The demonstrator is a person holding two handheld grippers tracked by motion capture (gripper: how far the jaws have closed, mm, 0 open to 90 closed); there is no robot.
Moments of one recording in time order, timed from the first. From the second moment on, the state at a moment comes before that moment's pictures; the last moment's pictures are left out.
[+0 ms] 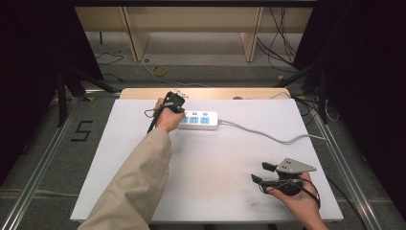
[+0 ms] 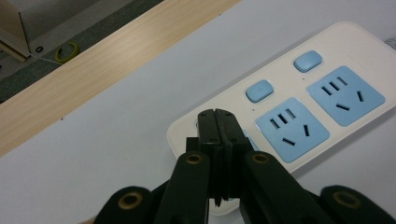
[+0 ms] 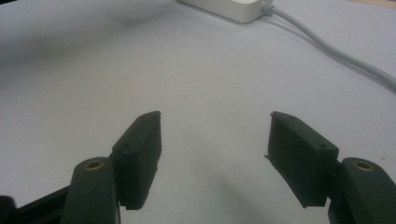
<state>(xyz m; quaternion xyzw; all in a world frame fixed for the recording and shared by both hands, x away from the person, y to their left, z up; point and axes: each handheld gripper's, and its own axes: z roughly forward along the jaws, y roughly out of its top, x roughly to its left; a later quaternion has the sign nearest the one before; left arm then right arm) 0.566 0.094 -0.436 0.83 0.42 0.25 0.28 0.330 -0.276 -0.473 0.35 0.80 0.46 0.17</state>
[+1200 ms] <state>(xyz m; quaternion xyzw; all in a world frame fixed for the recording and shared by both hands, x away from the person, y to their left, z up) 0.579 0.092 -0.444 0.82 0.43 0.25 0.27 0.330 -0.277 -0.473 0.35 0.80 0.46 0.17</state>
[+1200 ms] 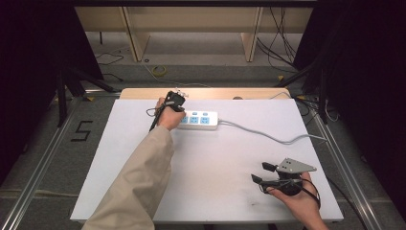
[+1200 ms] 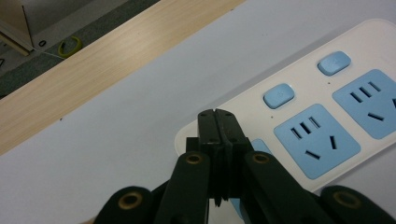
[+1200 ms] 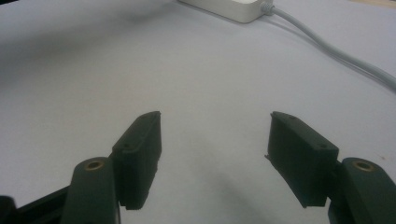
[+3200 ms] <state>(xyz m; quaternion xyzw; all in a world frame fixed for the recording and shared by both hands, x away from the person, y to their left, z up) 0.592 0.081 -0.454 0.83 0.44 0.24 0.26 0.331 -0.277 -0.474 0.35 0.80 0.46 0.17</state>
